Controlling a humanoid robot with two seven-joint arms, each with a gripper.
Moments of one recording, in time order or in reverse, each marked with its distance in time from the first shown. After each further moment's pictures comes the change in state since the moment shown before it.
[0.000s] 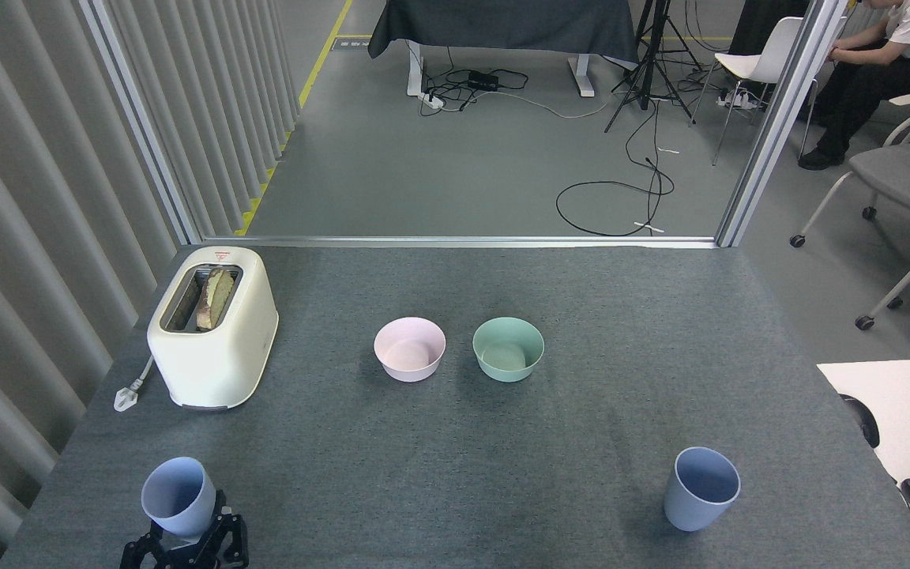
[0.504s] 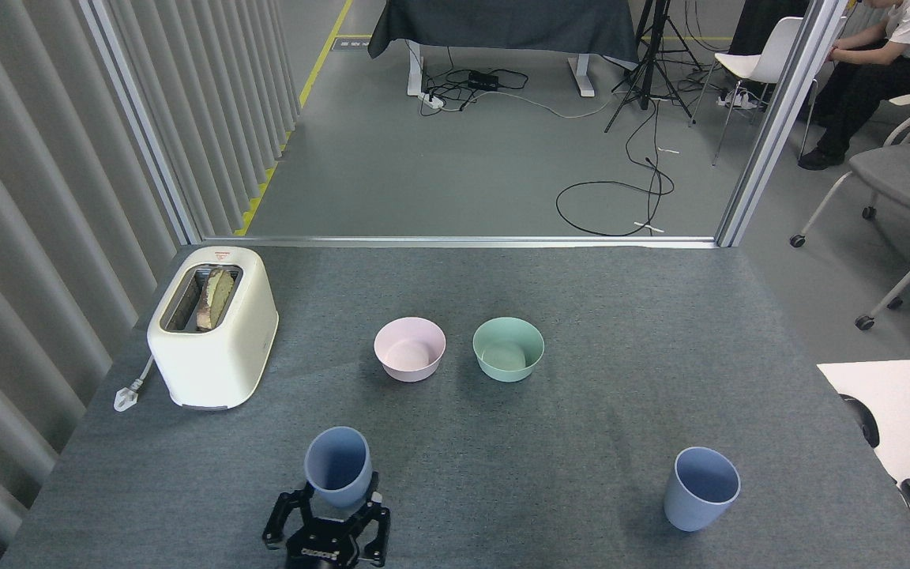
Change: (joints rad) left arm -0.023 -0.067 -0.357 -0.127 -0.150 -0.010 -0.035; right arm 0.000 0.000 0.008 0.001 0.002 0.006 -0.003
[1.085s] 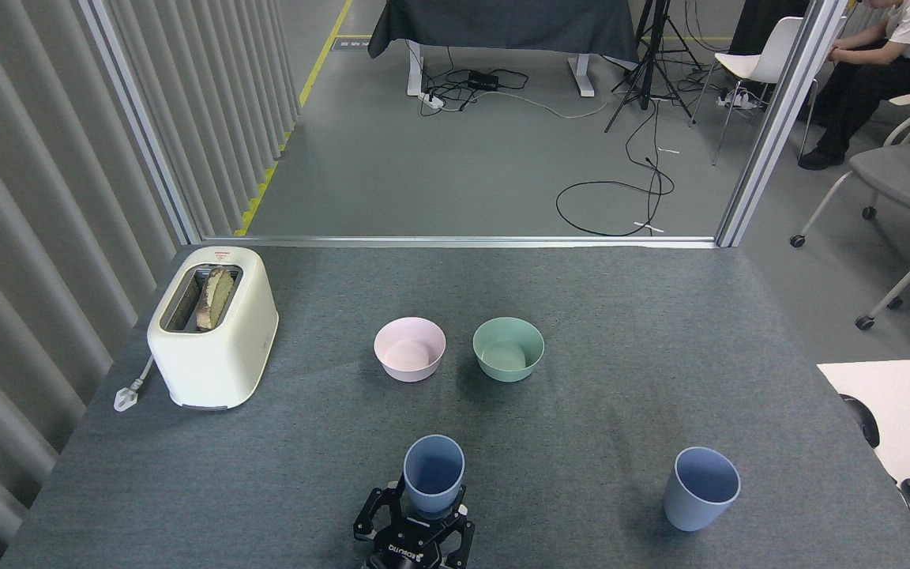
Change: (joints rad) left arm -0.132 -0.126 -0.132 0.261 -0.082 0.007 0.030; right arm 0.001 0.000 0.008 0.000 0.000 0.011 0.003
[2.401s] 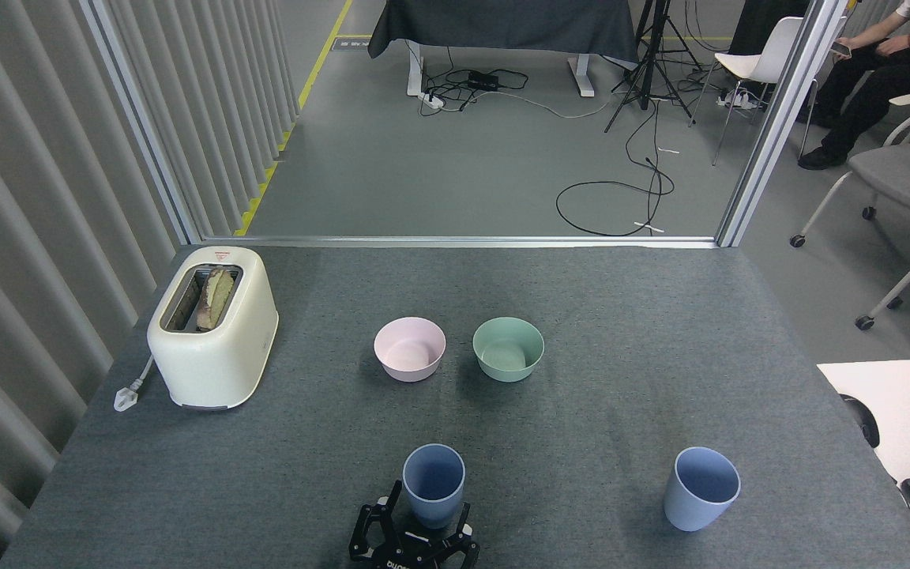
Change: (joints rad) left arm 0.055 0.001 0.001 -0.036 0.004 0.004 0.046; right arm -0.001 0.000 0.001 0.001 0.000 0.000 0.000
